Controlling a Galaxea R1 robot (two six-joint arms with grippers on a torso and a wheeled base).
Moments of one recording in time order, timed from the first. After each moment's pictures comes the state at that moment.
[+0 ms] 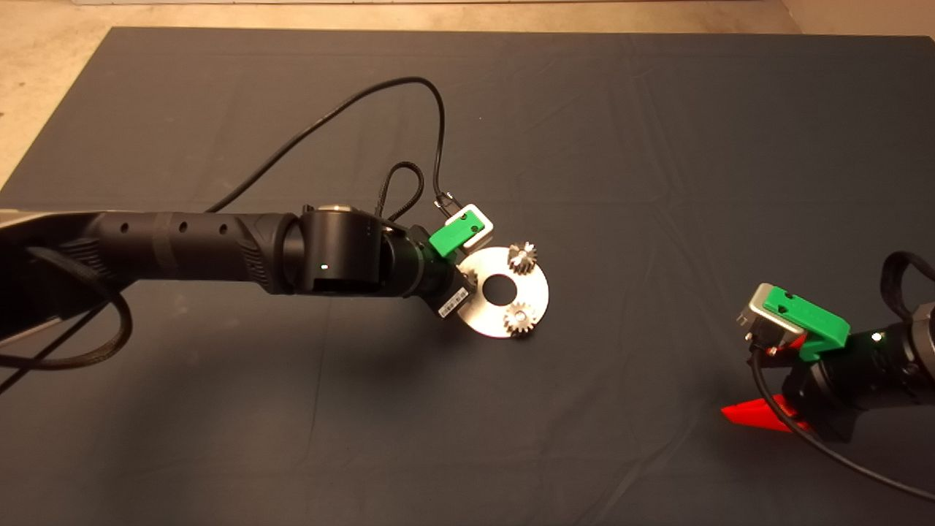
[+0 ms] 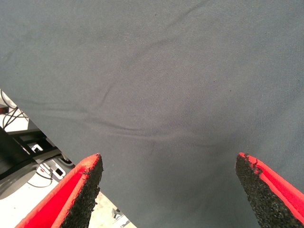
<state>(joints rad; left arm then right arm) -0.22 2.57 -0.94 0.93 1.16 -0.78 0.29 1.86 -0.44 -0.41 -1.20 0.75</state>
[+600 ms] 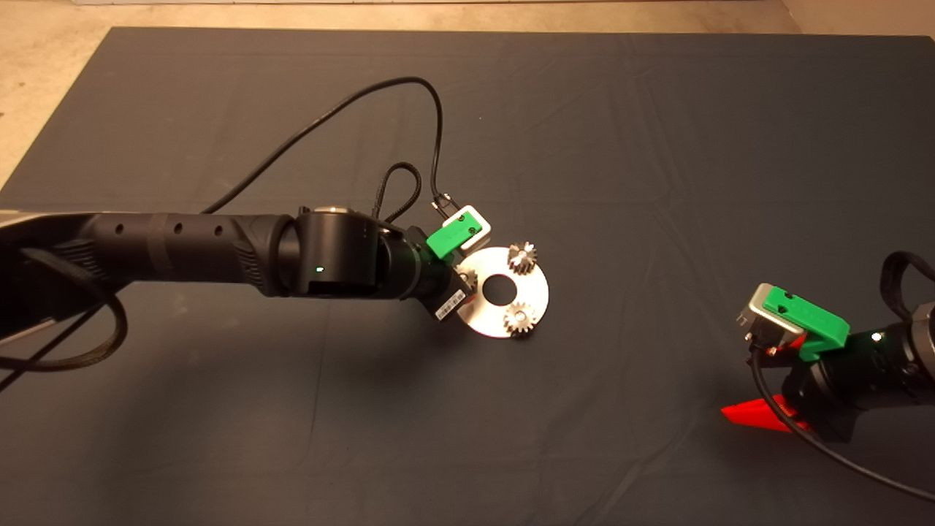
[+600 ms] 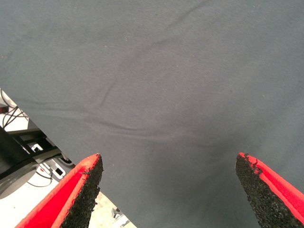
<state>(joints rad) -0.22 2.54 -0.87 0.92 1.18 -0.79 0.29 1.87 -0.44 -0.41 -1.20 0.75</state>
